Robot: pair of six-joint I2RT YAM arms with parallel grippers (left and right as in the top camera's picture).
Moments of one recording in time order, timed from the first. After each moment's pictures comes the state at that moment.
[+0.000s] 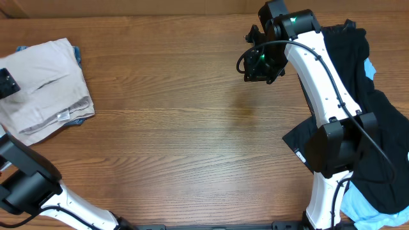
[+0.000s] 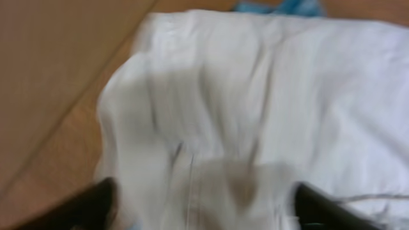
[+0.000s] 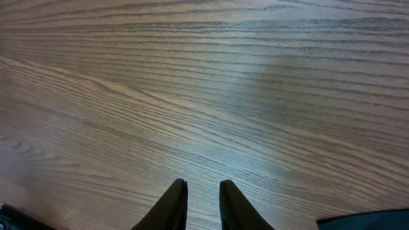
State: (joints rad) left arm 0.76 2.06 1.79 -0.64 0.06 0.12; right arm 0.26 2.12 2.12 -1.44 -0.28 0.11
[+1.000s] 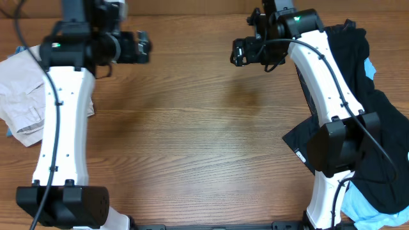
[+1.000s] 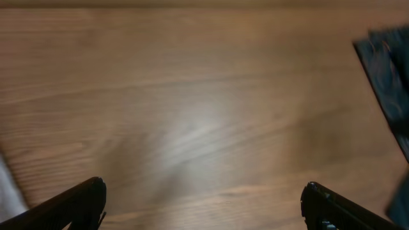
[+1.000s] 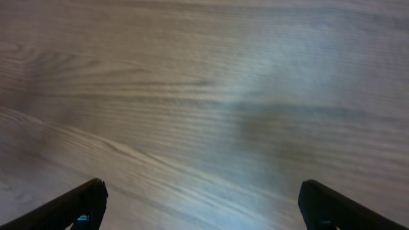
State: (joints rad) left arm -0.03 1.72 1.85 -1.05 0.25 -0.02; right arm 0.23 2.12 2.12 -1.23 -0.28 0.12
